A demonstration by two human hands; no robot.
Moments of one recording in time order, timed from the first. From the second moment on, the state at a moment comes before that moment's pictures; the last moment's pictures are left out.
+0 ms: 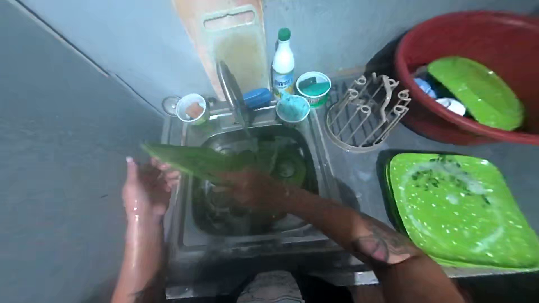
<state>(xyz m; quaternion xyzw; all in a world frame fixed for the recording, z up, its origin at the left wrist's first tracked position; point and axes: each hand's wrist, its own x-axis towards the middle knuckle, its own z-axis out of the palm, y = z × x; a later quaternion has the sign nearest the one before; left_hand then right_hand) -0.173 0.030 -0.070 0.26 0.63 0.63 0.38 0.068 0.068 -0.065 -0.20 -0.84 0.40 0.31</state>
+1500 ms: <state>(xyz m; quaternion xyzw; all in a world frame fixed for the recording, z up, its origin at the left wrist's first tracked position) -0.023 0.098 -0.174 0.87 0.45 0.20 0.09 0.129 0.126 -0.151 -0.40 -0.21 0.73 0.51</state>
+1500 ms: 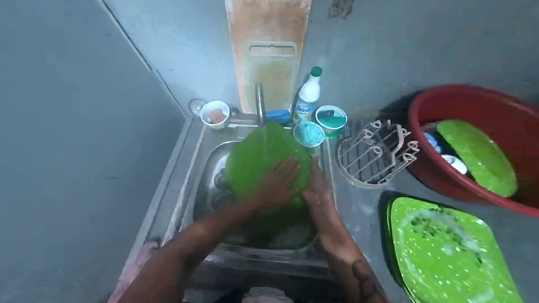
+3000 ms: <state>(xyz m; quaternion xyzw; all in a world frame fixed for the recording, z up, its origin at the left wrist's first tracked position) -0.057 0.148 -0.136 0.43 0.61 0.36 0.55 0.522 0.117 -0.073 -0.84 -0.22 0.06 0.50</state>
